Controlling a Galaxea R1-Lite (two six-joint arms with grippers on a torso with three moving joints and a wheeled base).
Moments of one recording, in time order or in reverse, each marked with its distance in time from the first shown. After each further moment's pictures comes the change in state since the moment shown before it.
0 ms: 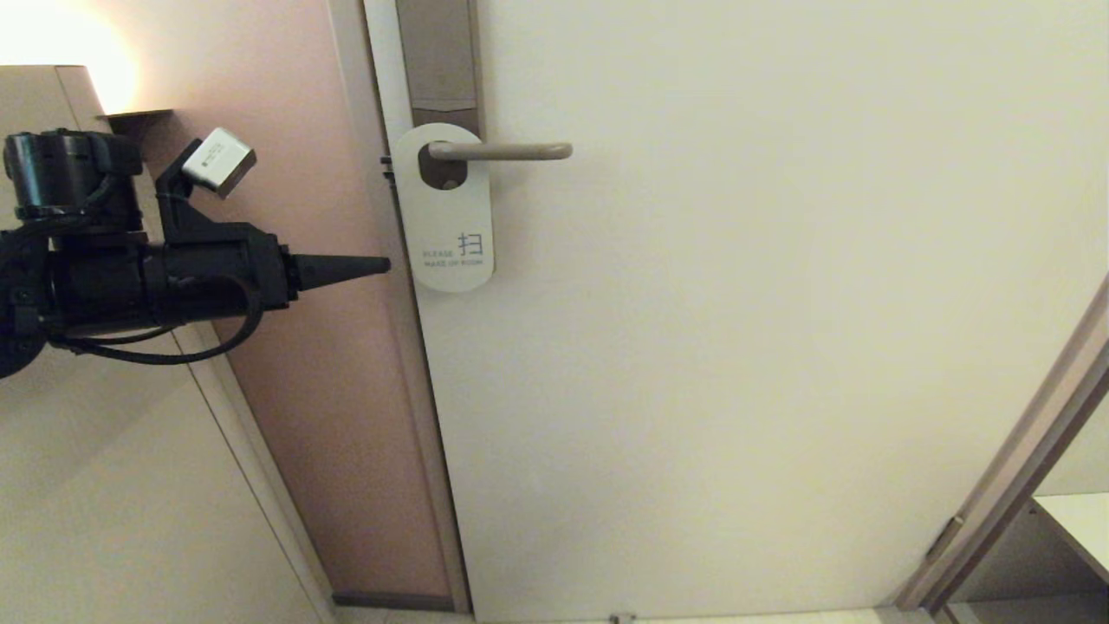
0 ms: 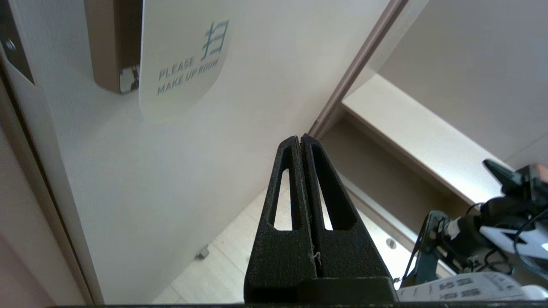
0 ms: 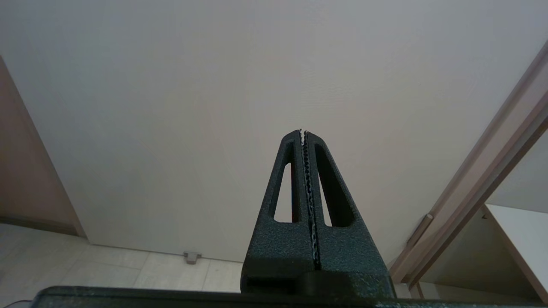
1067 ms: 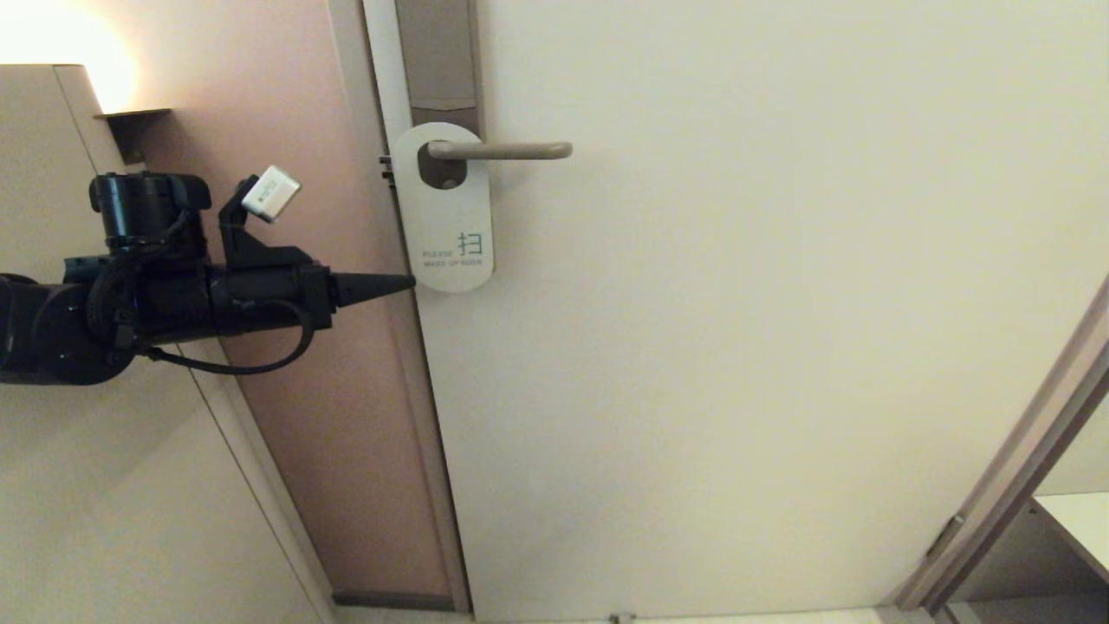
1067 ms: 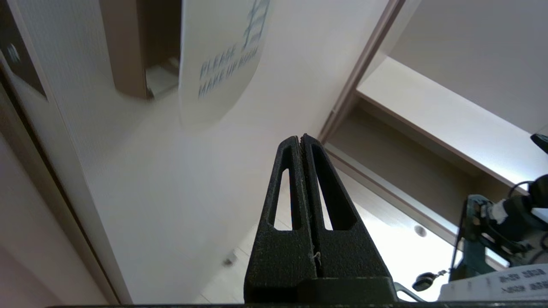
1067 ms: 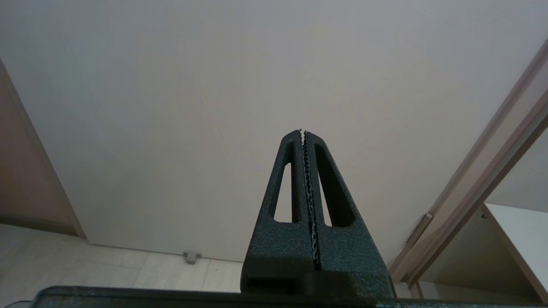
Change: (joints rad) left arm -0.003 0.139 -0.009 -0.145 -0.033 0.102; right arm 0.000 0.000 0.000 0.000 0.000 0.000
